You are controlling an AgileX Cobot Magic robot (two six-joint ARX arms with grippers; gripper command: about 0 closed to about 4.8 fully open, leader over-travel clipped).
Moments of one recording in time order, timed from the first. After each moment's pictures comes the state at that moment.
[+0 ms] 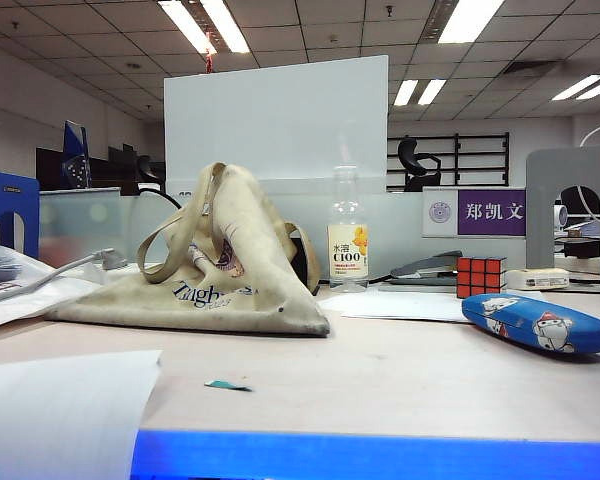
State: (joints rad) left arm 0.25 0.49 0.85 -0.38 0.51 -0.12; right arm 0.17 0.04 0.01 -0.07 0.24 0.34
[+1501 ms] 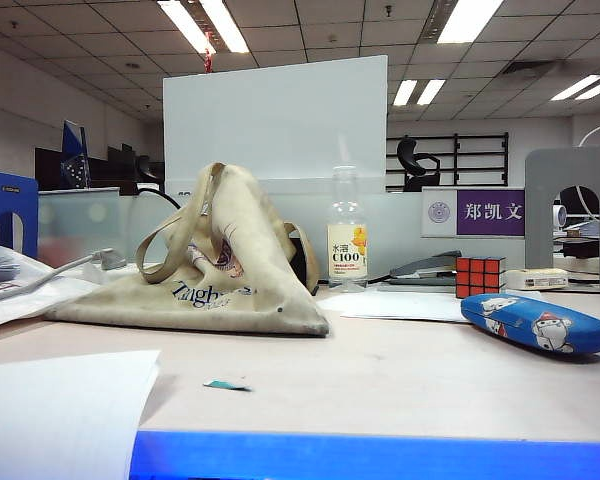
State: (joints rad) left arm 0.25 0.07 0.03 -0.23 0.03 -0.10; right arm 0.17 0.04 0.01 -0.07 0.24 0.34
